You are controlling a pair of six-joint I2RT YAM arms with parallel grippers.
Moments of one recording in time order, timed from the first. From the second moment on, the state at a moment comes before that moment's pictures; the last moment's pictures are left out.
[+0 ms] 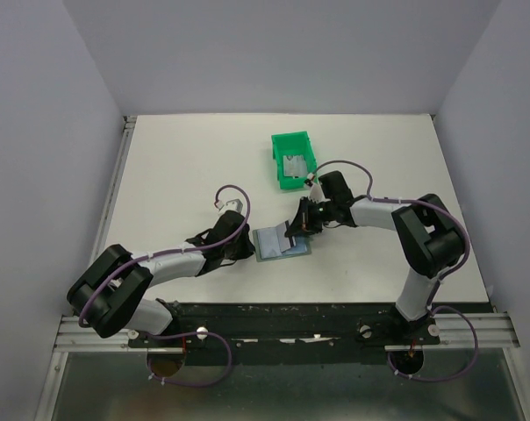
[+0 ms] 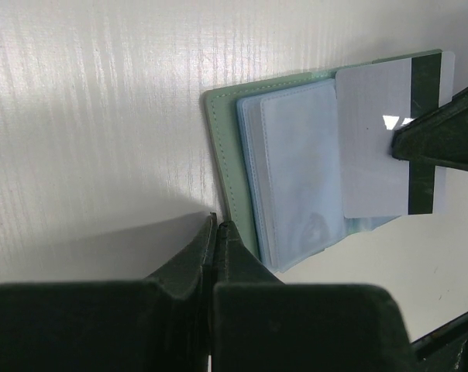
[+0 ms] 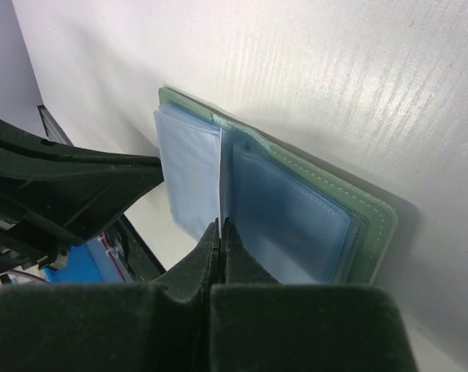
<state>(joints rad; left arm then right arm) -0.71 1.38 0.50 0.10 -0.07 -0.80 0.48 1.81 0.91 0.00 -0.66 0.61</state>
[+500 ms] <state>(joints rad) -0.71 1.39 0.50 0.10 -0.07 -0.80 0.48 1.83 0.88 0.09 -0.73 0.64</state>
